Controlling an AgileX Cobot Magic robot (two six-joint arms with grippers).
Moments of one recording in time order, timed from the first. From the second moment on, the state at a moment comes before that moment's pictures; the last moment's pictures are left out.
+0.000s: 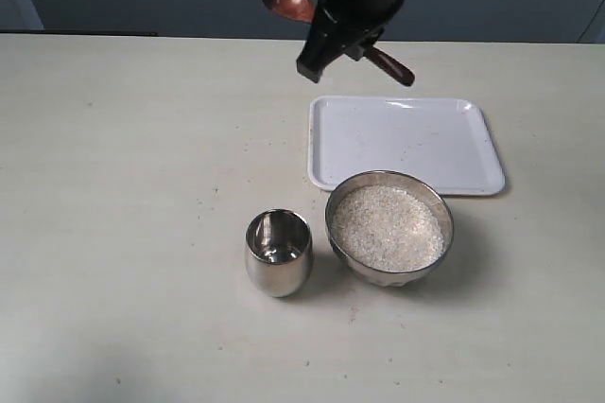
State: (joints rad) left arm -0.05 0.05 0.01 0.06 0.30 0.01; right arm 0.84 1.88 -1.77 -0.34 1.21 -0.21
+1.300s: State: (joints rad) left arm -0.05 0.05 0.01 0.06 0.30 0.01; right arm 0.98 1.67 -1.05 -0.53 1.22 -0.04
